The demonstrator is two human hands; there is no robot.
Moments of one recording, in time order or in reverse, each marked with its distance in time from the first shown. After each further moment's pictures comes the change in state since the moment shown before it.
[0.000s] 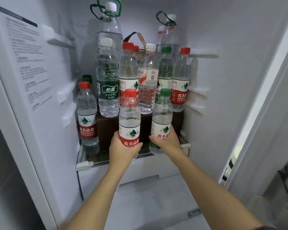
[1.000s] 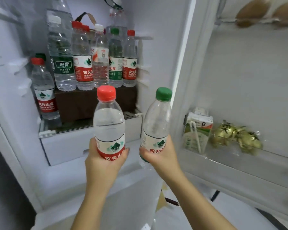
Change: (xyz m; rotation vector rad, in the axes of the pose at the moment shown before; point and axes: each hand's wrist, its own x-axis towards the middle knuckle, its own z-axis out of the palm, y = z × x) left_hand -0.225 0.077 -0.023 -0.171 -0.030 0.111; right_hand -0.241 -0.021 -0.103 0.073 0.117 -0.112
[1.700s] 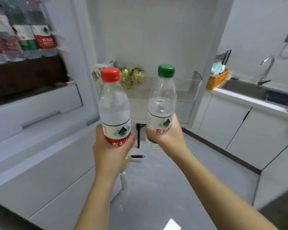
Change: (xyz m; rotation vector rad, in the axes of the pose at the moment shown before) left_hand -0.241 0.111 0.062 -0.160 -0.398 -0.085; right_hand -0.235 -0.055 -0.198 -0.121 0.350 0.129
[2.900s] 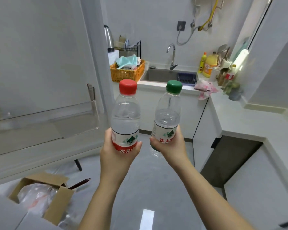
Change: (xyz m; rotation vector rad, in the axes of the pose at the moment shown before) left_hand 0.005 -0.007 0.279 -0.094 -0.587 0.078; right_hand 0.029 0.082 -0.228 -0.146 0.617 0.203
